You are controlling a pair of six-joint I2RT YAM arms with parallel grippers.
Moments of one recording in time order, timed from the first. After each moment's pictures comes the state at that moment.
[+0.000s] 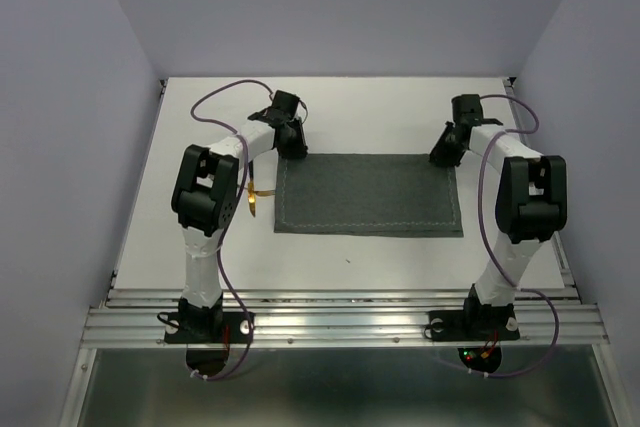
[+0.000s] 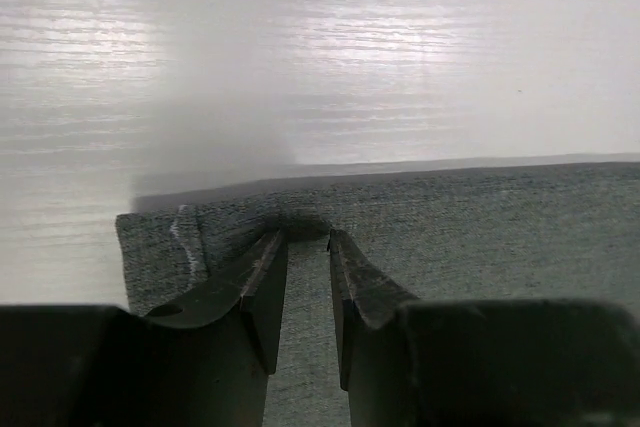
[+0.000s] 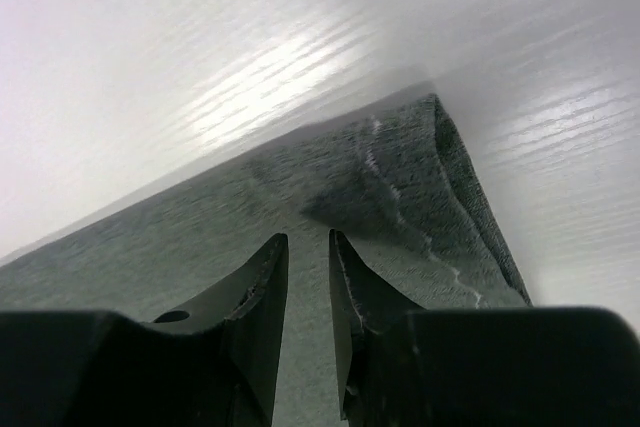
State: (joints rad) left arm -0.39 2.08 1.57 -0.44 0.03 -0.51; right arm 0.01 1.87 1.35 -0.51 0.02 0.59
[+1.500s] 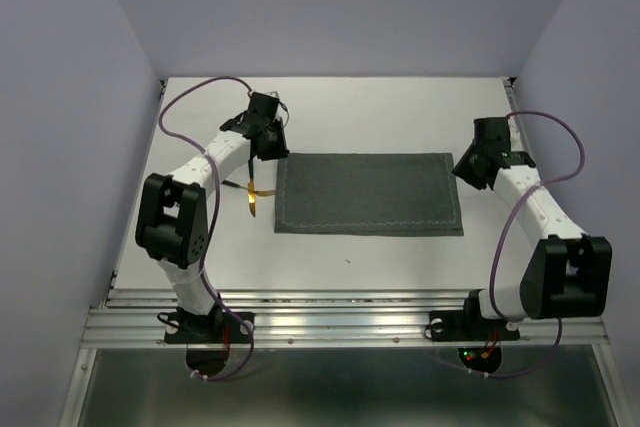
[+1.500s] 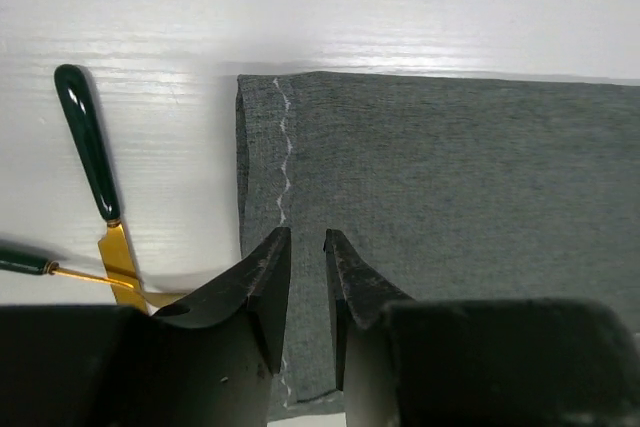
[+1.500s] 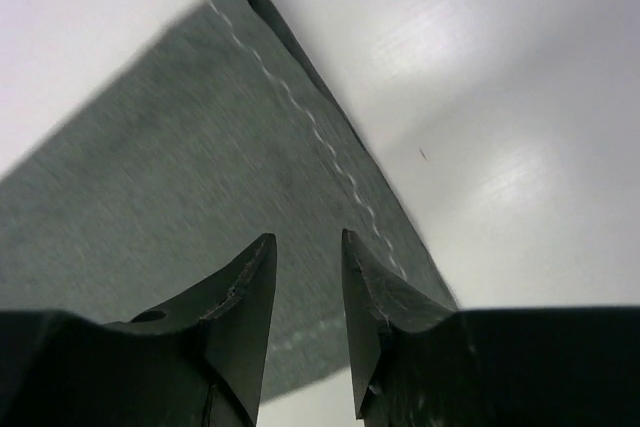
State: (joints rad) left arm -0.36 1.78 1.35 -0.49 -0.03 -0.44; right arm 0.01 1.40 1.05 -0.56 0.24 0.60
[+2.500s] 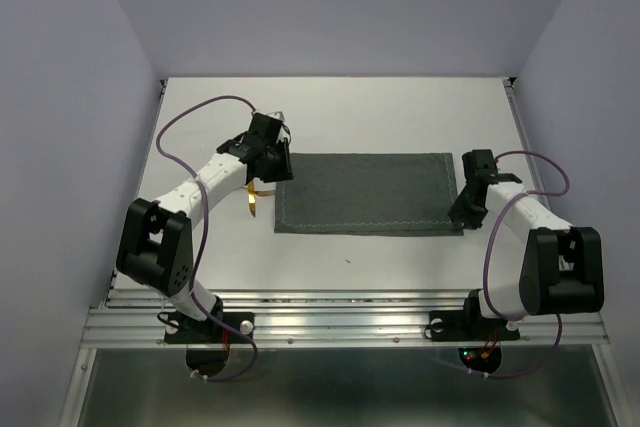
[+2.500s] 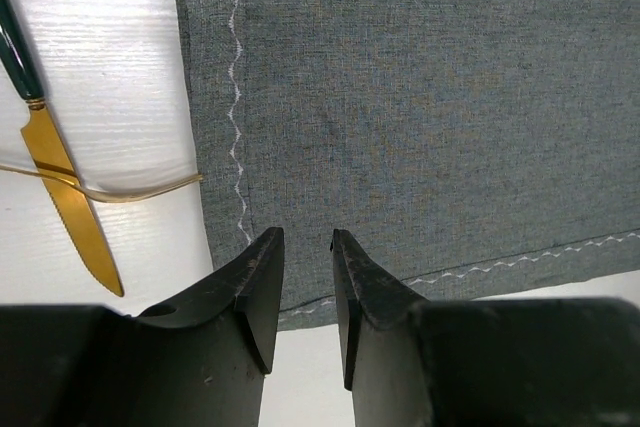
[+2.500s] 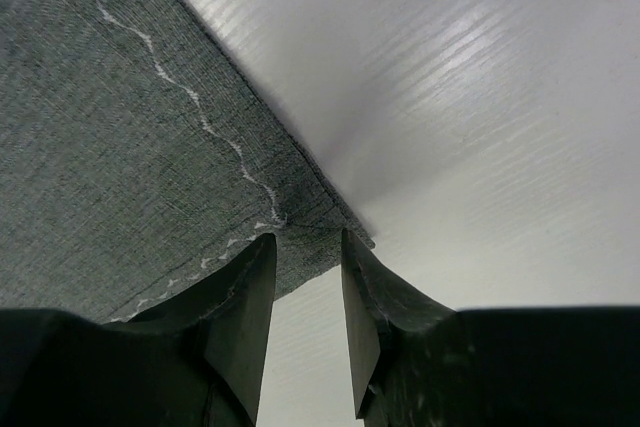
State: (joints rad) left arm -0.43 1.57 1.14 -0.50 0.01 -0.48; right arm 0.01 1.39 0.79 -0.65 0.24 0.66
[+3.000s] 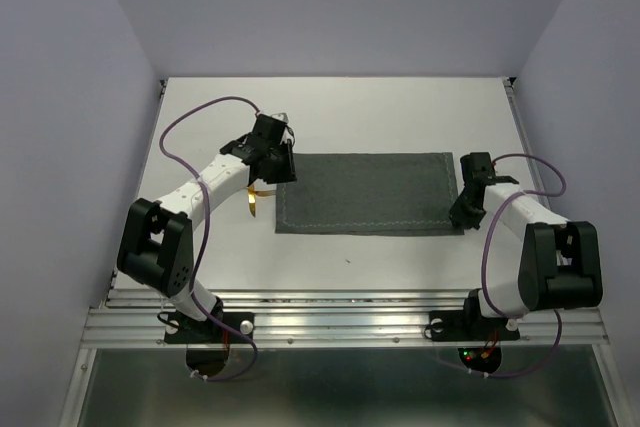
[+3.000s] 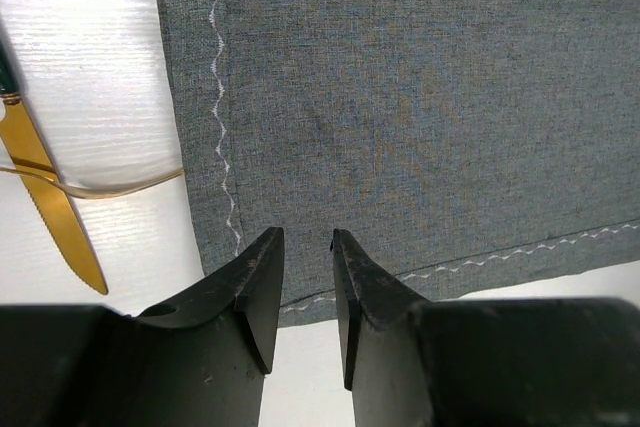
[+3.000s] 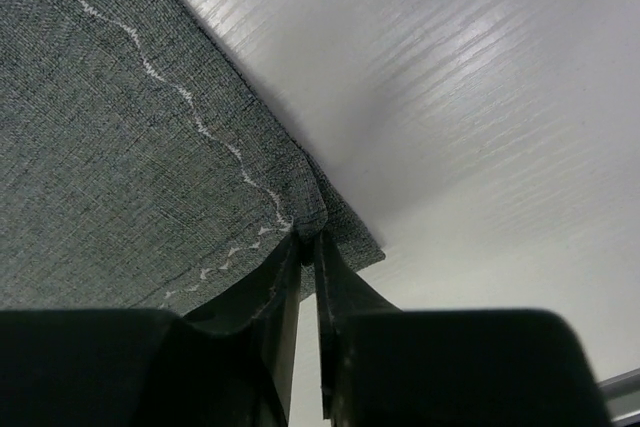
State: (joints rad) left arm -0.46 1.57 1.14 -0.50 0.01 -0.50; right arm 0.01 1.42 0.76 -0.60 0.22 0.66
